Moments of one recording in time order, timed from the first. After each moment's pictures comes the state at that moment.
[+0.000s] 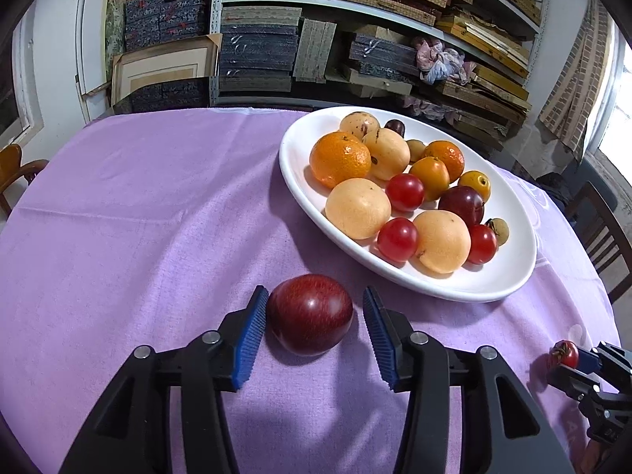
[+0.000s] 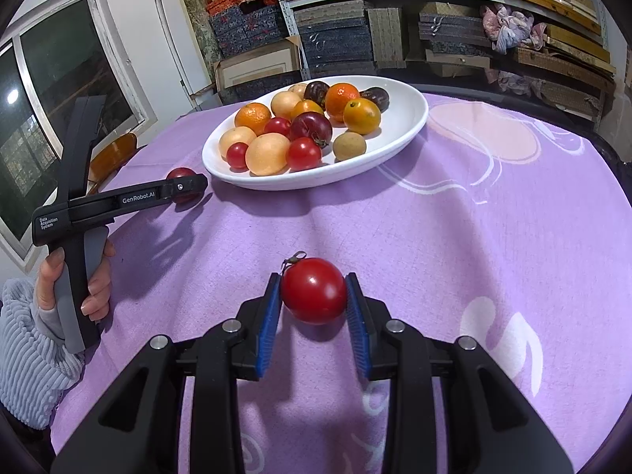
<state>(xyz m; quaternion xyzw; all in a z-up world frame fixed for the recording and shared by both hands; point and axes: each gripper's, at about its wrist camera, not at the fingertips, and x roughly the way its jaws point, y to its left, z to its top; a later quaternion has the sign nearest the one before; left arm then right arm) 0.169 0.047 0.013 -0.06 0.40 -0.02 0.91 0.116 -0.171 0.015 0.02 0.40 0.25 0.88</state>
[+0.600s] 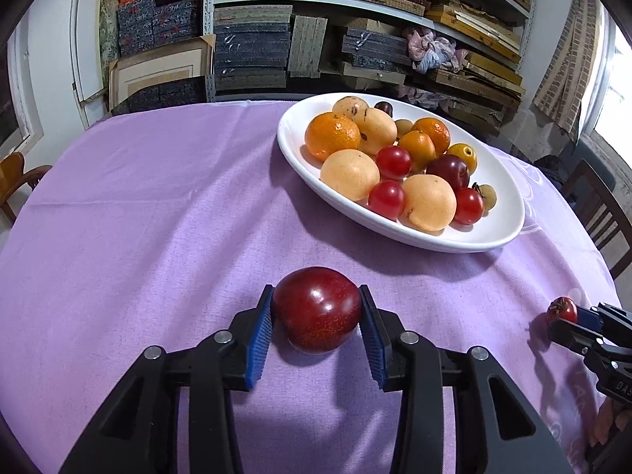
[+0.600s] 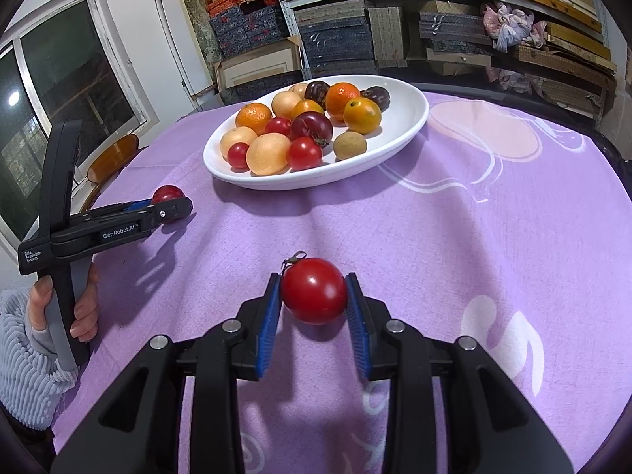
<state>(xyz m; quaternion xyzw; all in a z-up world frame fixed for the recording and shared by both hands) 0.142 0.042 0.011 -0.04 0.41 -0.02 0.91 0.118 -0.173 0.016 0.03 0.41 0.25 0.88</state>
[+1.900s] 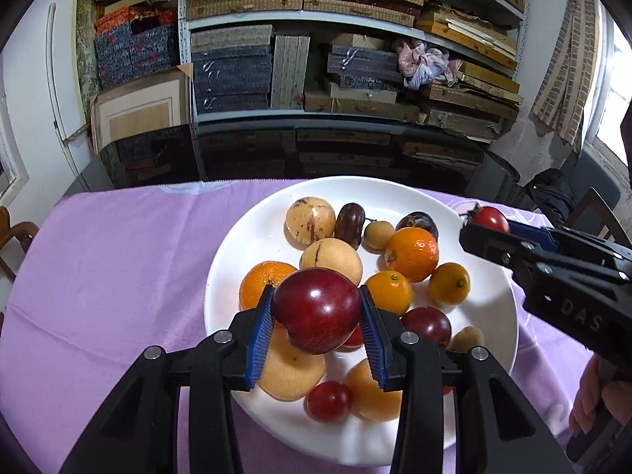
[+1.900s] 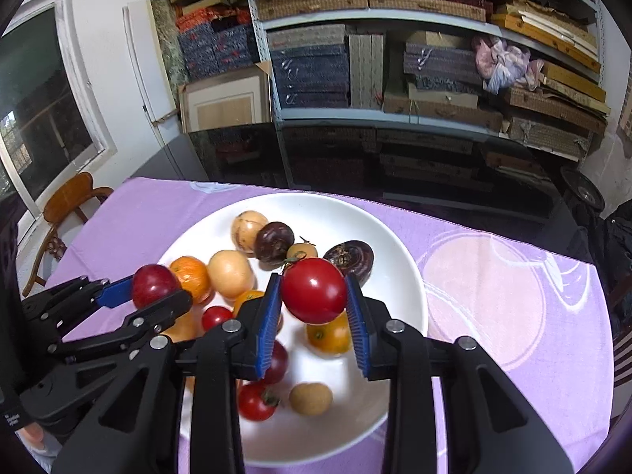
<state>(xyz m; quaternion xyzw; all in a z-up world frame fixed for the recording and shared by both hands) 0.262 0.004 0.059 -0.02 0.39 -0.03 0.92 0.299 -0.116 0.094 0.00 0.38 0.19 0.90</state>
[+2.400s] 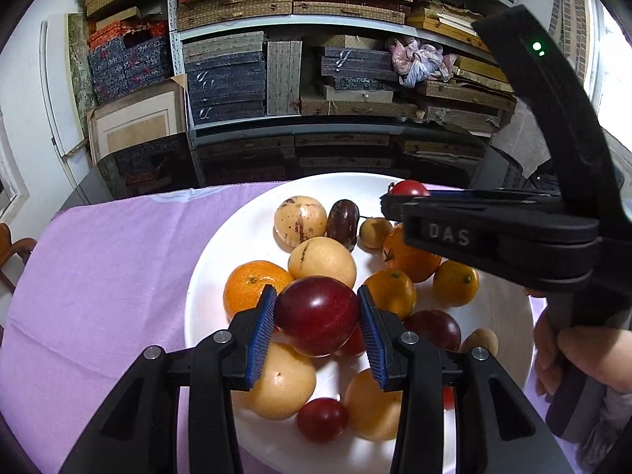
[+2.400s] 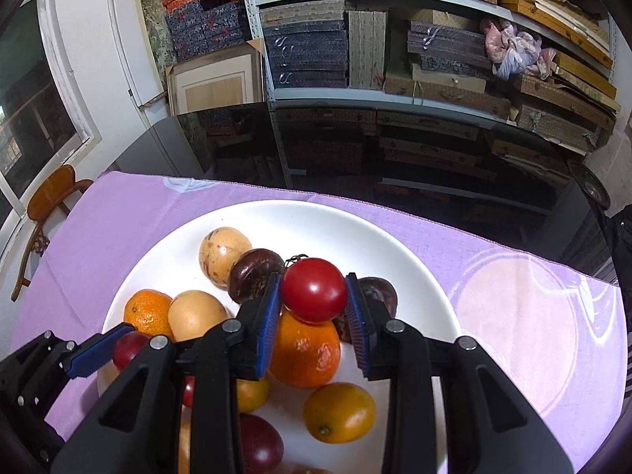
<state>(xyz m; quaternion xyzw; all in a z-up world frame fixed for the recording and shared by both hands) 0.270 -0.011 0.044 0.01 0.38 -0.03 0.93 0.377 -0.081 0.057 -0.01 0.42 0.18 0.89</state>
